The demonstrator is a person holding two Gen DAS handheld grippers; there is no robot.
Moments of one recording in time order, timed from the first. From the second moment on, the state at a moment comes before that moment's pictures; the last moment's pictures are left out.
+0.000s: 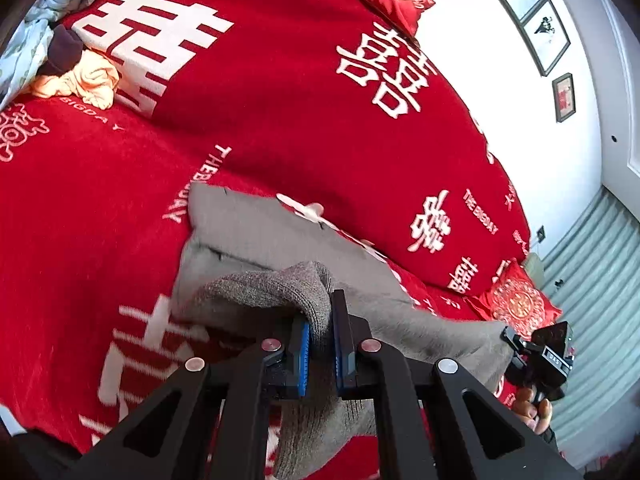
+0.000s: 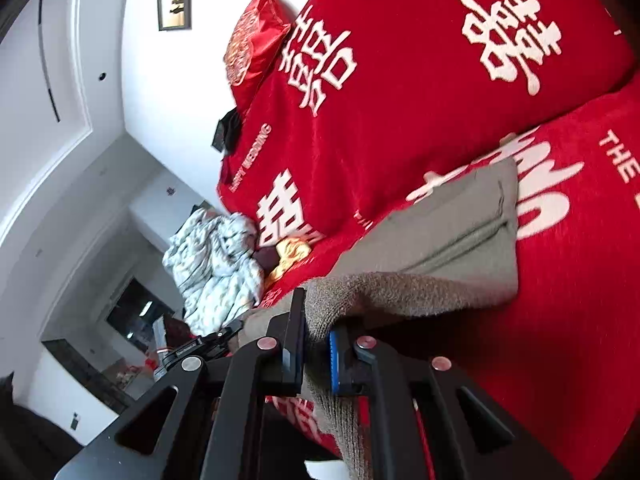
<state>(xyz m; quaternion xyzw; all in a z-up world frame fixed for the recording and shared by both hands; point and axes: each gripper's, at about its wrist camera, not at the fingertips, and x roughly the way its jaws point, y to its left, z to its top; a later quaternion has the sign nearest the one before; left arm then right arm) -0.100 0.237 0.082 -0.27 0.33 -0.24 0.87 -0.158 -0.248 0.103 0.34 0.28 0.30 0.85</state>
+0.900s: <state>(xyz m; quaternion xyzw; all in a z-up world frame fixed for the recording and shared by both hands) 0.031 0.206 0.071 -0.23 0.44 -0.13 0.86 -0.037 -0.241 0.100 0.31 0.37 0.12 0.87</state>
